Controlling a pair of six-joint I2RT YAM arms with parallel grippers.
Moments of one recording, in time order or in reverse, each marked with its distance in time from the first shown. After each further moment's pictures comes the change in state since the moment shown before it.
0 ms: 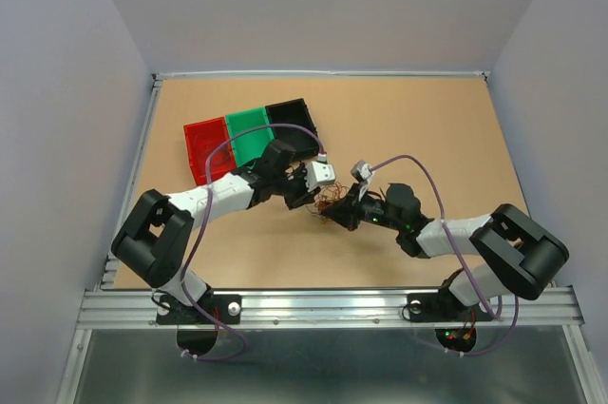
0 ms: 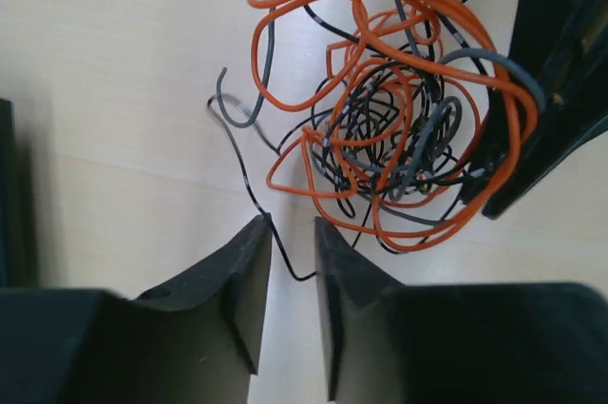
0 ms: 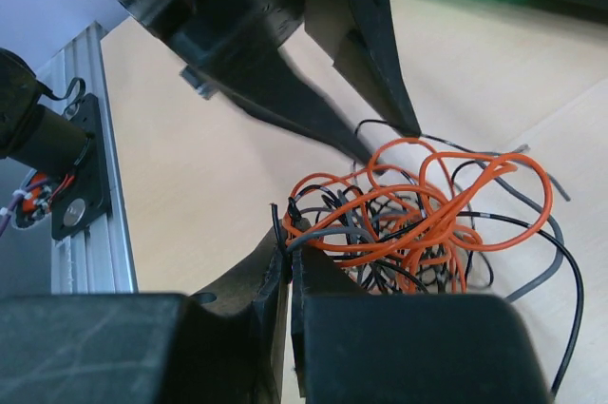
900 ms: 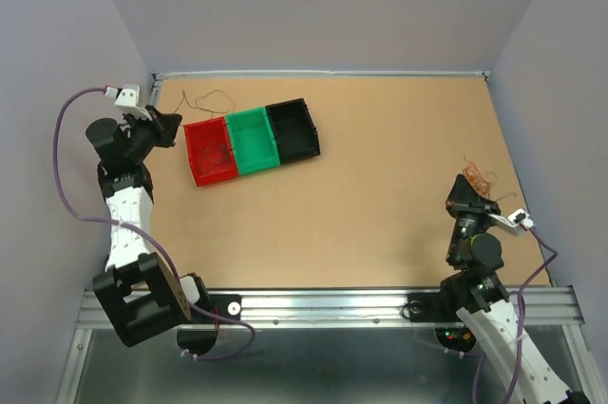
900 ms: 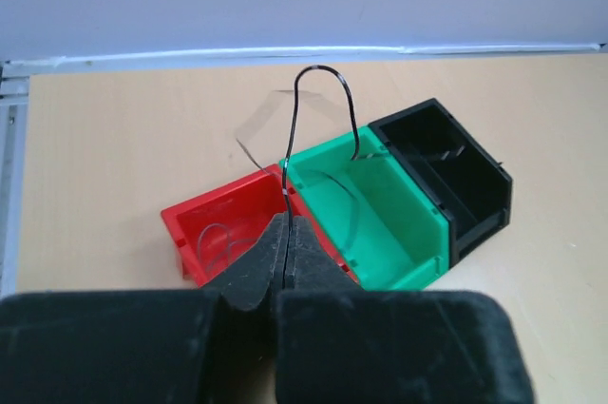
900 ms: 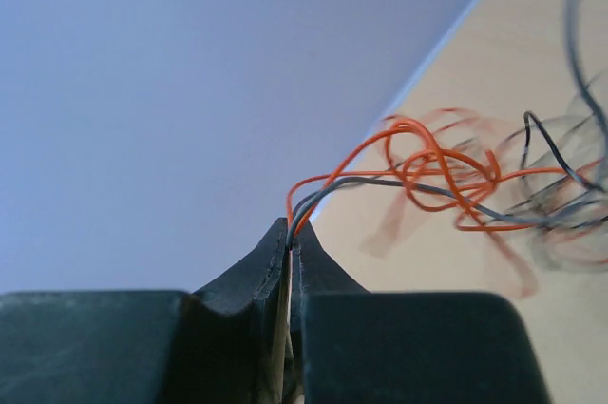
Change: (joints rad) left arm 1.067 -0.323 0.000 0.346 0.241 -0.674; right arm -0.323 -1.379 -0.270 -0.668 1.218 0.494
